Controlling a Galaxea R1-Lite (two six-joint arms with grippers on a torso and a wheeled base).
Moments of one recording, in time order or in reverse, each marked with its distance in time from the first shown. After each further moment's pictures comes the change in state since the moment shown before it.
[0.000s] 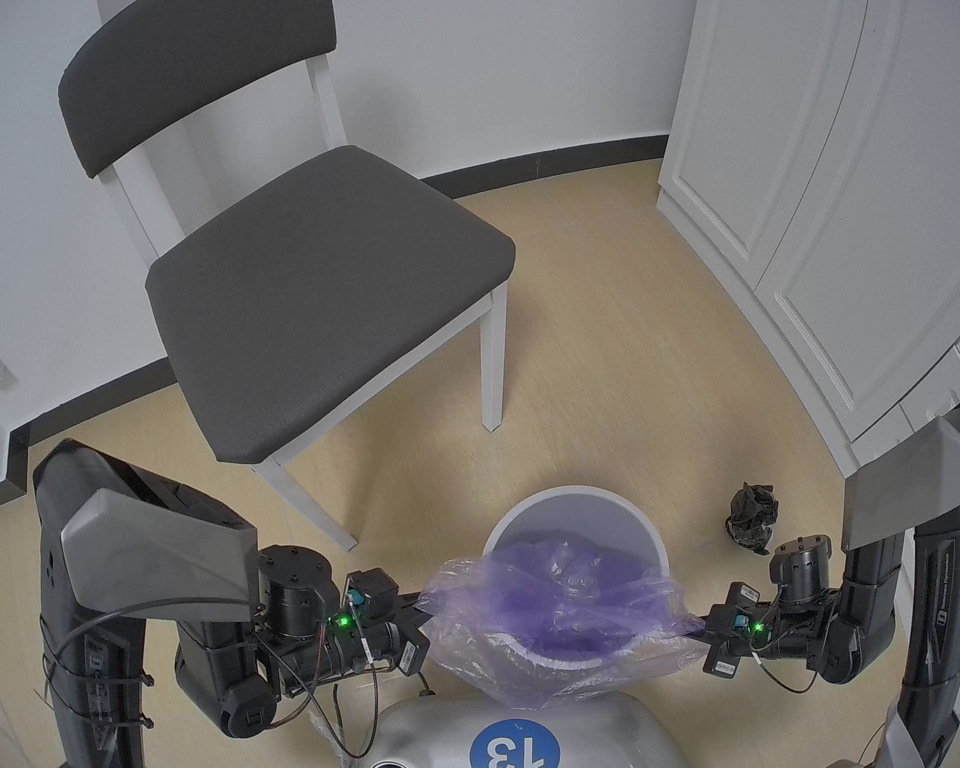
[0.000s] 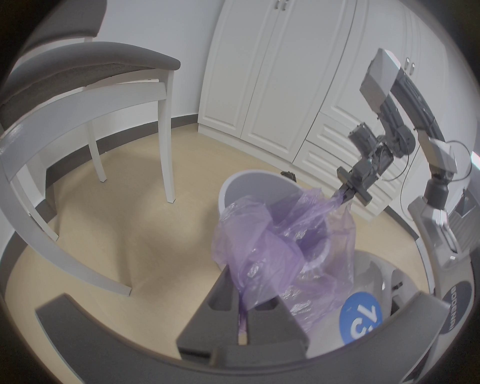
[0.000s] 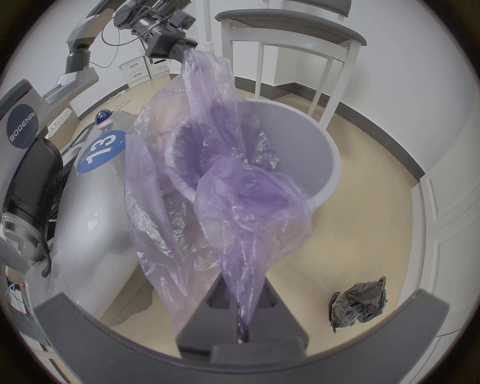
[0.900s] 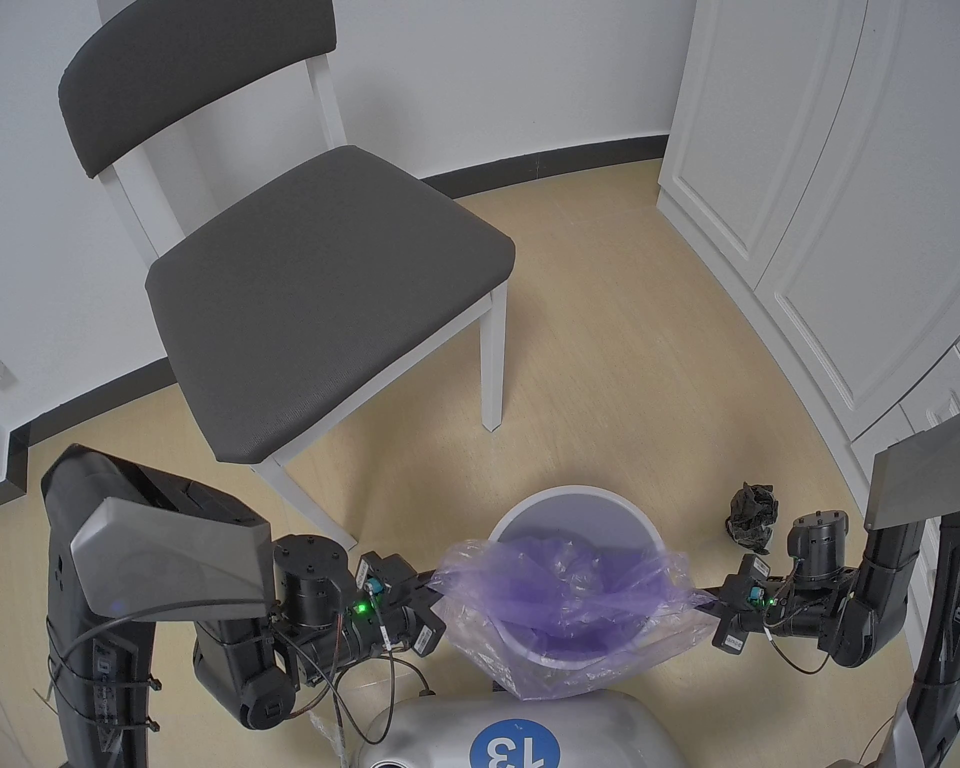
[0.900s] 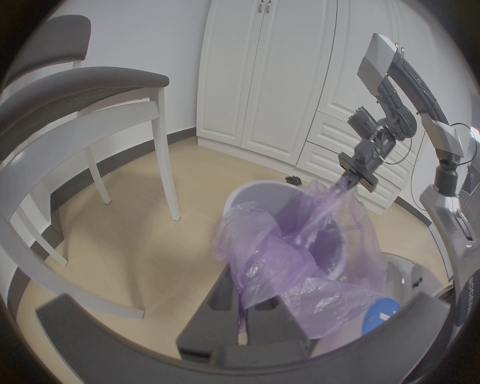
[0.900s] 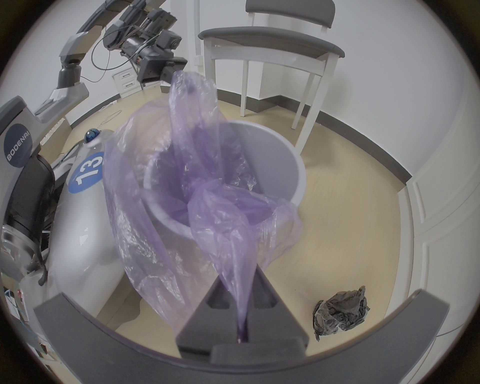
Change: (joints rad) left arm 0.000 0.035 -0.110 0.000 0.053 0.120; right arm -0.032 -0.088 -0.040 0.037 0.029 0.024
